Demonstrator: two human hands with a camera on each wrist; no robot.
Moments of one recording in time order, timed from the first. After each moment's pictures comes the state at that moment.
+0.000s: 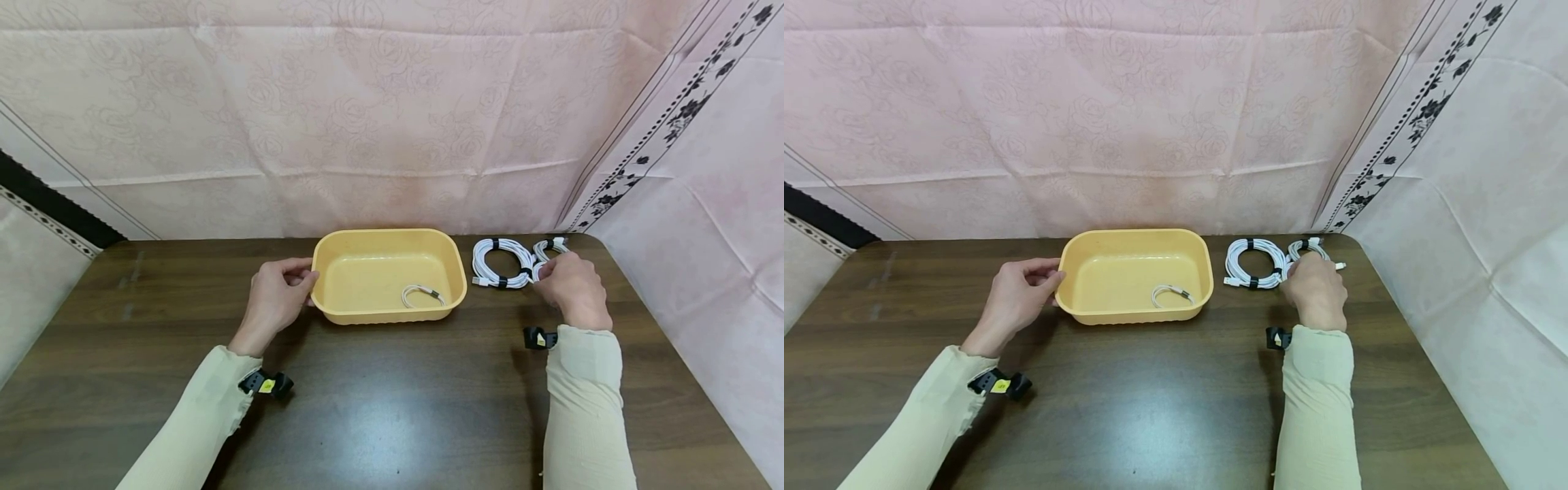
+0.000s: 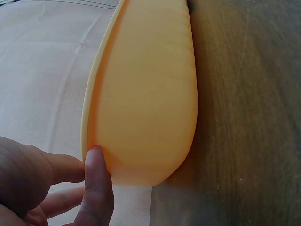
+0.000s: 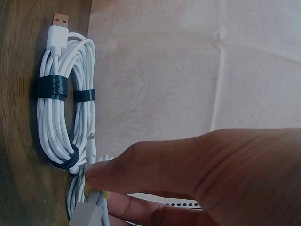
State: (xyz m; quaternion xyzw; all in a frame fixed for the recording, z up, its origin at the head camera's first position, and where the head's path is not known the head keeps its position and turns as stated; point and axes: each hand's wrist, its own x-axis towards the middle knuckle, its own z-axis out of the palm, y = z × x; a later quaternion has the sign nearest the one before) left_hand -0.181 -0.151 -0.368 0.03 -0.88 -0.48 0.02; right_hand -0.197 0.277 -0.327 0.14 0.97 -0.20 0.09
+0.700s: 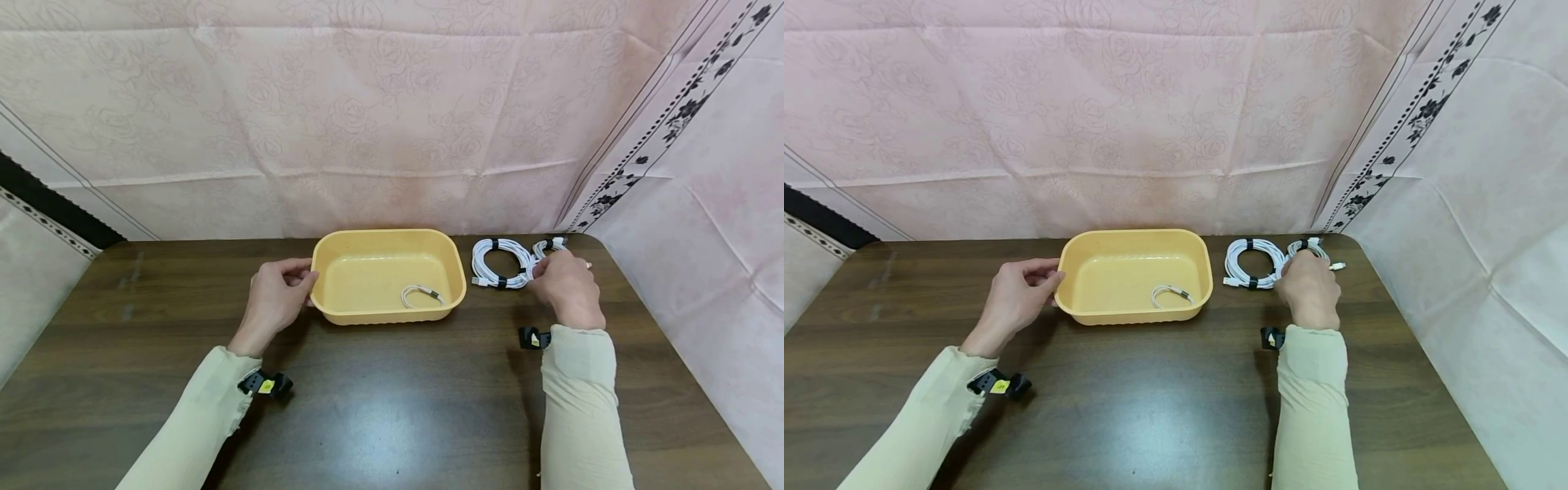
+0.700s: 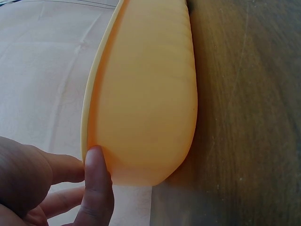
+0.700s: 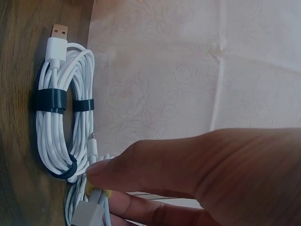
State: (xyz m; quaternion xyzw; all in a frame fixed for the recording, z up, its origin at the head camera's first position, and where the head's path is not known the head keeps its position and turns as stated) left_hand -0.182 -0.152 -0.369 0.03 -0.88 -0.48 0.02; right_hand -0.198 0.268 -0.326 0.12 0.97 -0.19 0.07
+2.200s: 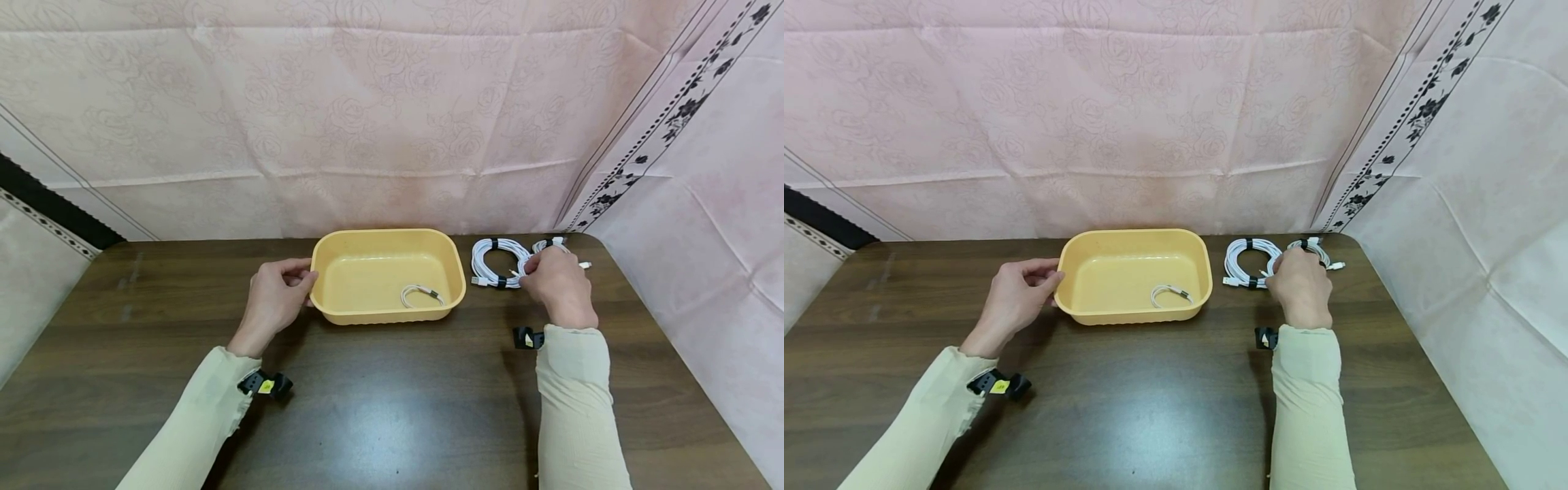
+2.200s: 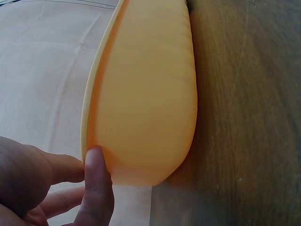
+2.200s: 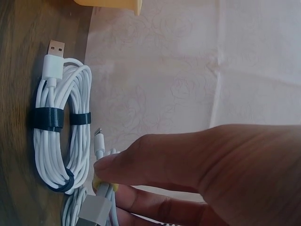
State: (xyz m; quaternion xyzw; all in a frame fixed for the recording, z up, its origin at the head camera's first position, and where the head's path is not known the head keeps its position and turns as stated) left_hand -0.184 -0.150 -0.370 0.03 -0.88 -0.47 0.03; right_hand -0.198 0.257 -0.325 0.09 0.98 -0.19 0.03
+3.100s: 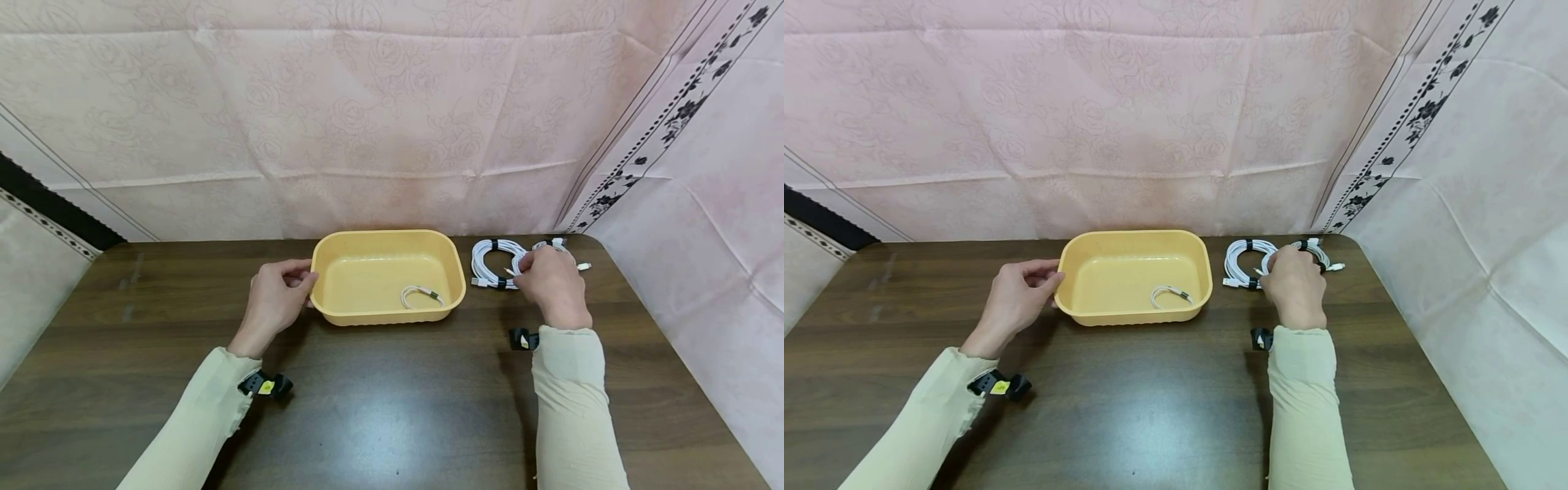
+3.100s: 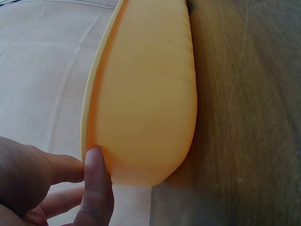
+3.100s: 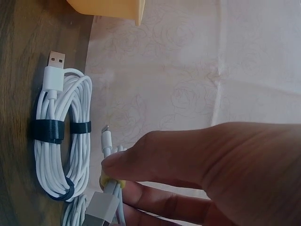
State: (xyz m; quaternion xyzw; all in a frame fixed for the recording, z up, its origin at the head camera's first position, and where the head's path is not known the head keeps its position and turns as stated) left_hand -0.183 -0.150 -0.370 0.03 -0.88 -0.48 0.03; right_hand -0.199 0.248 -0.326 0.07 0.98 -0.18 0.01
